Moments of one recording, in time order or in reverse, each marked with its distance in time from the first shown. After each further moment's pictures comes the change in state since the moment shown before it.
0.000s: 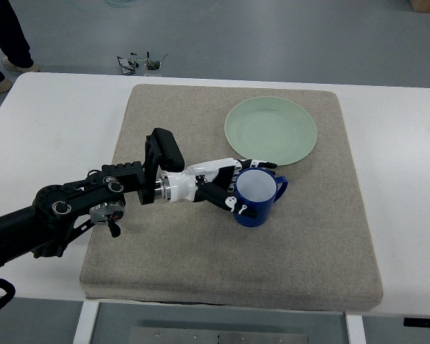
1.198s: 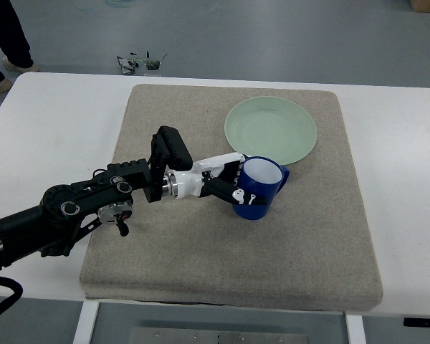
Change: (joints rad) left arm -0.005 -0.027 -0.015 -0.002 0.025 0.112 -0.003; right arm 0.000 0.000 0.000 0.000 0.000 0.000 0.000
